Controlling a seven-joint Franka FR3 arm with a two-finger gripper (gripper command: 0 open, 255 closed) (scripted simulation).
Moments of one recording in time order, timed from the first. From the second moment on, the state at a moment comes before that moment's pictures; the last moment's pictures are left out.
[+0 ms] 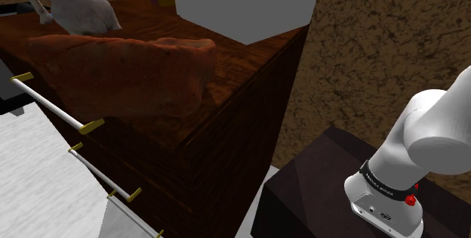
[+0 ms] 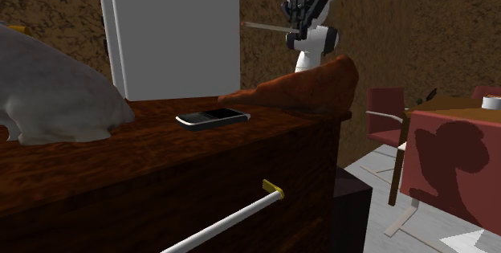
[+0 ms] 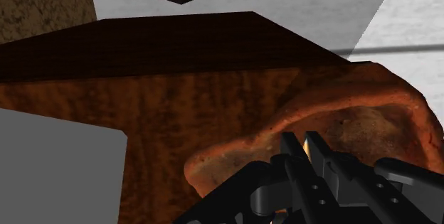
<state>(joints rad) 0.22 -0.20 0.65 -1.35 0.10 1.33 0.56</state>
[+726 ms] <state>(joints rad) 0.26 -0.15 0.73 -1.42 0.07 1.44 0.66</state>
